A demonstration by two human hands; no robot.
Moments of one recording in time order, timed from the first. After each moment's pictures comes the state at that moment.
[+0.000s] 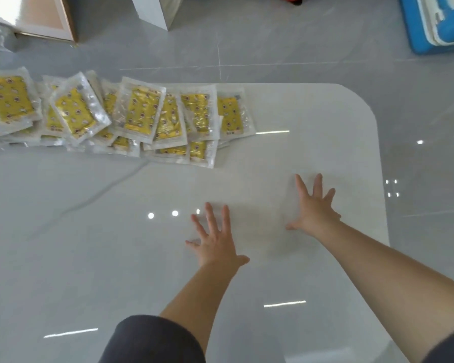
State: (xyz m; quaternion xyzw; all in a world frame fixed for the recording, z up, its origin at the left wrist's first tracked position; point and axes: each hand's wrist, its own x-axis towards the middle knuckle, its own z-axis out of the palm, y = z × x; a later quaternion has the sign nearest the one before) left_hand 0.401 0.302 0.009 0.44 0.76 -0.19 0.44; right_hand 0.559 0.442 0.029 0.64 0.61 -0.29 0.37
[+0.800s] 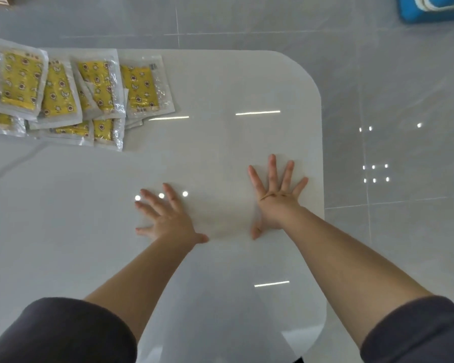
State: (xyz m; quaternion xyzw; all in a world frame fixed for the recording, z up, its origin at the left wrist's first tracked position) left_hand 0.501 0.376 0.001 0.28 0.82 -0.24 0.44; right_hand 0.664 0.490 0.004 0.46 0.69 -0.28 0.48
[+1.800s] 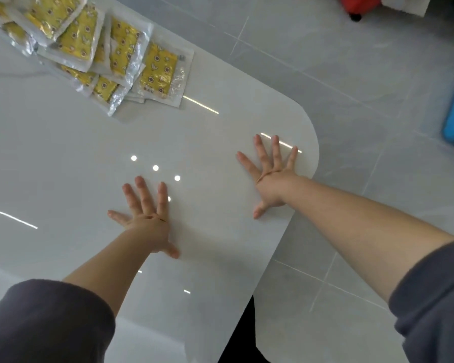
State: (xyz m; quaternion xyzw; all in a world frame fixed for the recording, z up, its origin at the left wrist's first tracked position) left_hand 0.556 0.408 0.002 0.20 0.78 -0.24 0.54; right_hand 0.657 0.654 -0.008 0.14 0.85 -0.07 0.51
